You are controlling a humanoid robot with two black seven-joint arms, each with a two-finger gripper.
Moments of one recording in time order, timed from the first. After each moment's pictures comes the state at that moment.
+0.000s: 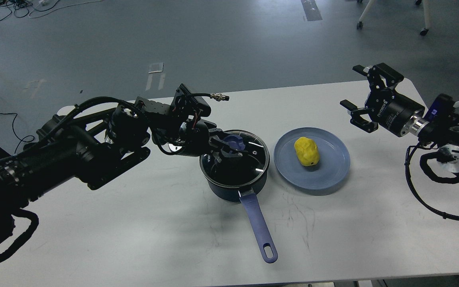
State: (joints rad) left arm -1.18 0.32 -0.14 -1.02 1.91 -0.42 -0.49; right arm 0.79 -0.53 0.24 0.75 -0.07 0.49 0.49
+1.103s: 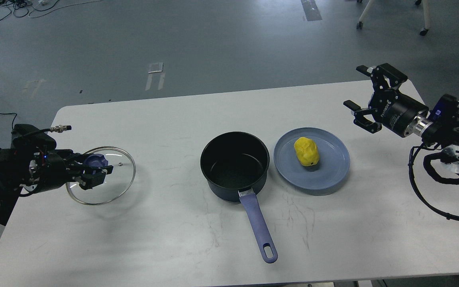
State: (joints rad) left arm -0.89 0.92 -0.12 -1.04 1.84 -0.13 -0.49; right arm 0.78 -0.55 0.24 0.75 -0.07 0.49 0.49
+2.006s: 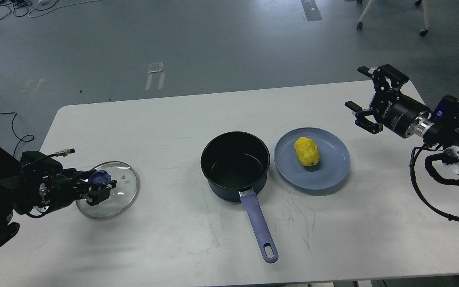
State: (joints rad) left arm -0.76 0.82 -0.12 -0.89 1.80 0.02 -0.49; right arm 0.77 -0.55 0.24 0.75 -0.07 0.49 0.49
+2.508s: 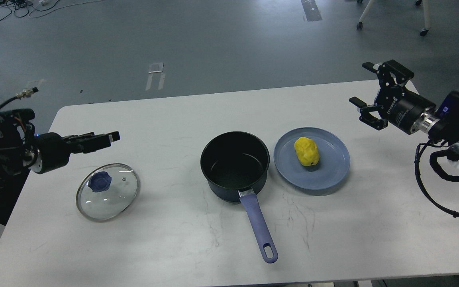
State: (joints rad) left arm -1.01 0.91 -0.17 -1.04 1.10 -0.36 -0.49; right arm 0.79 -0.58 0.24 0.75 -0.07 0.49 0.49
